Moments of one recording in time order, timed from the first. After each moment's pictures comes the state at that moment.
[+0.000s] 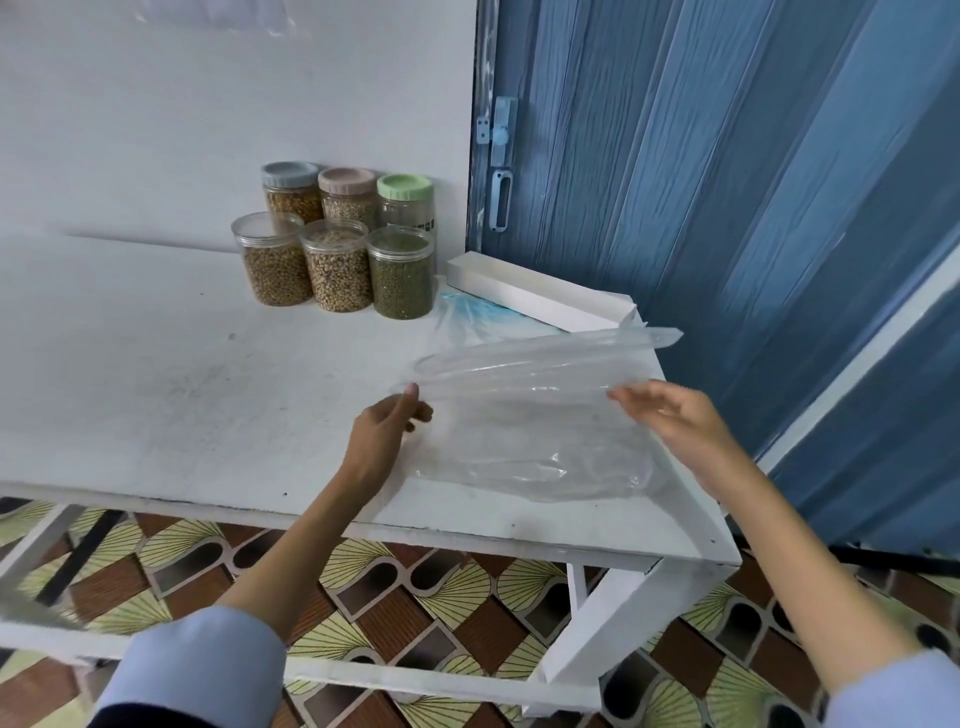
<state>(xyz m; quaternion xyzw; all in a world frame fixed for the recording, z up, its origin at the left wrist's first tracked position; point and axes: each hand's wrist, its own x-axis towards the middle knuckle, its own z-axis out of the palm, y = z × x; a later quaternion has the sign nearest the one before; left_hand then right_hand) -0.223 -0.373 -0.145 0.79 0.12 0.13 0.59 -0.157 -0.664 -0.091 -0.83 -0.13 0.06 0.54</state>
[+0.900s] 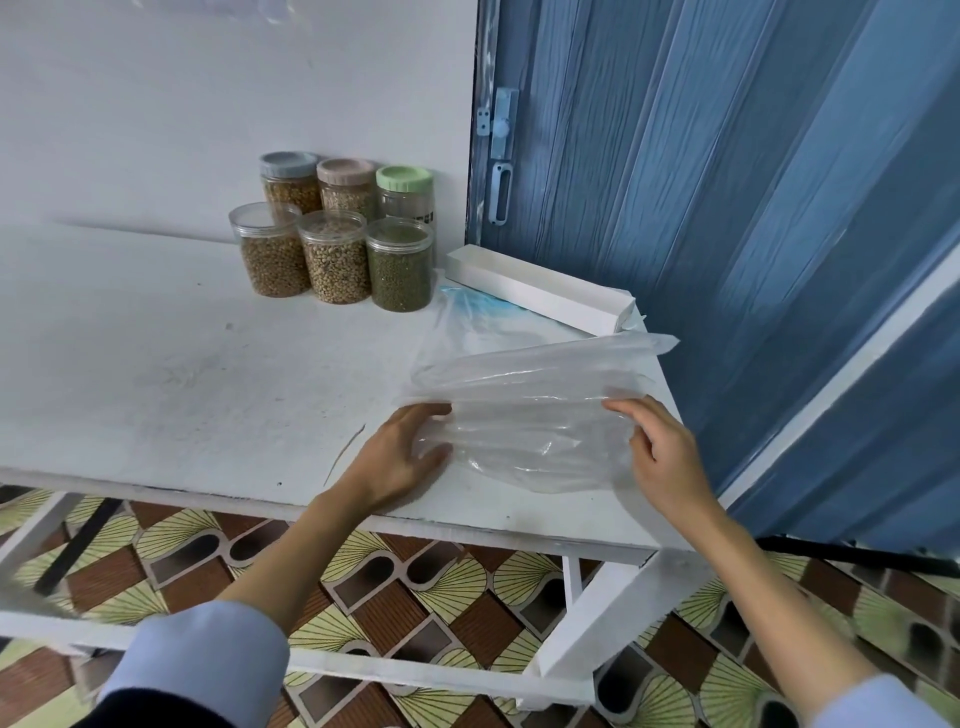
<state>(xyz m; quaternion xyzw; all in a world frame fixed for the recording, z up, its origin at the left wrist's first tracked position) -0.228 -0.374 -0.170 0.93 -0.04 0.10 0.36 -0.167 -0.668 -0.143 -0.88 -0.24 -0.14 0.39</state>
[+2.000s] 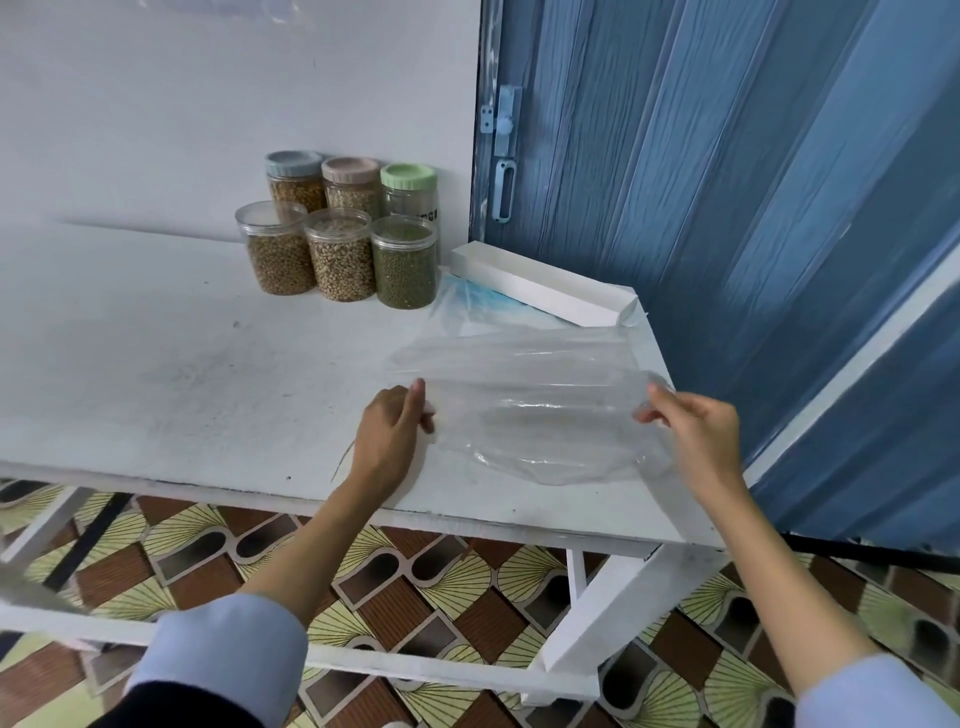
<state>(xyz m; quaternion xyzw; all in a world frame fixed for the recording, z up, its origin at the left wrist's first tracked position) -0.227 -0.382 -0.161 0.83 0.10 0.22 0.50 -0.163 -0.667 -0.120 -0.81 -0.02 -0.12 0.58</state>
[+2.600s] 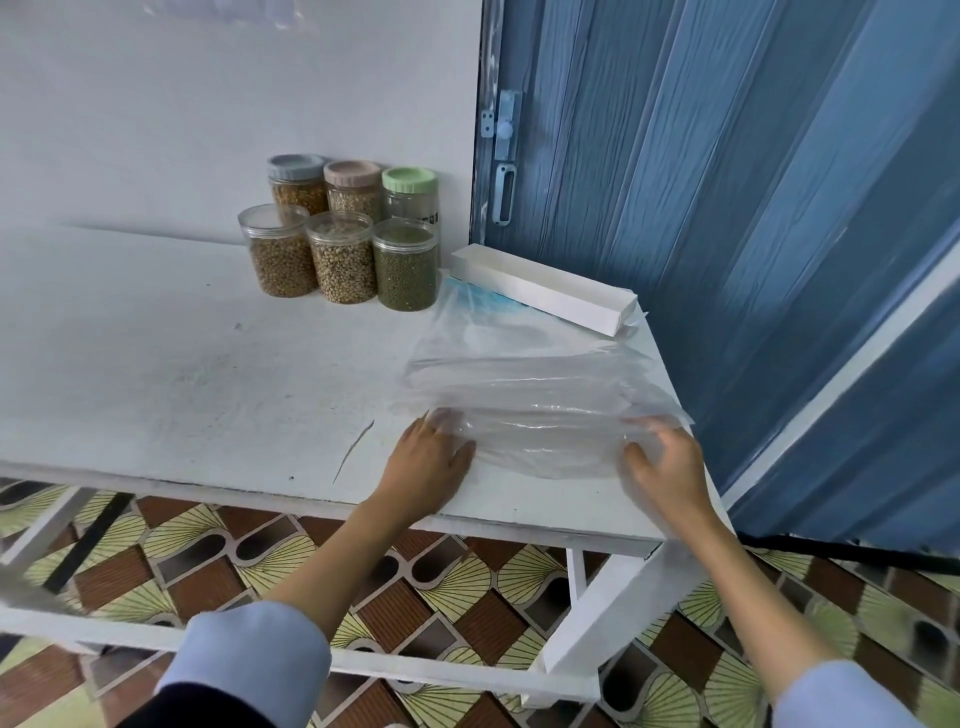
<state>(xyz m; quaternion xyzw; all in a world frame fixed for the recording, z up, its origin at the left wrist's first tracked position) -0.223 -0.405 -0.184 0.97 0.01 0.09 0.22 -0.169 -0.667 -0.162 -0.88 -0.13 -0.15 0.43</state>
